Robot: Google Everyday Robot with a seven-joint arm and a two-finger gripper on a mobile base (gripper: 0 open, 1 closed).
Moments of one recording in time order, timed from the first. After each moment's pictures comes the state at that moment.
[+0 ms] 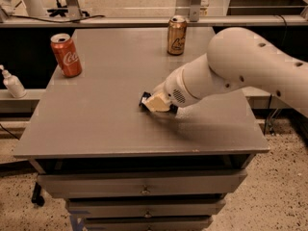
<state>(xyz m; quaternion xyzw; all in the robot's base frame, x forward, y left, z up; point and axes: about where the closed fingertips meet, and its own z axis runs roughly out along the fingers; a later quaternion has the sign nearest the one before) 0.535 0.000 0.833 -0.47 0.80 0.19 0.32</state>
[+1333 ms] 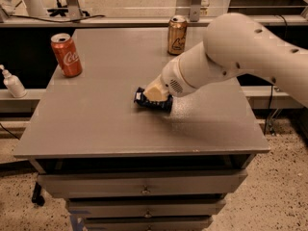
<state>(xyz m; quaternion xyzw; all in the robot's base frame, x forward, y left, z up) 0.550 0.002 0.854 -0.48 0.79 0.18 0.33</state>
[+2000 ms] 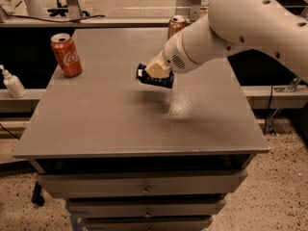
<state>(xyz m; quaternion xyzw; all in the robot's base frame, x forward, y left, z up) 0.588 0.000 0.903 -0.49 0.77 0.15 0.38</state>
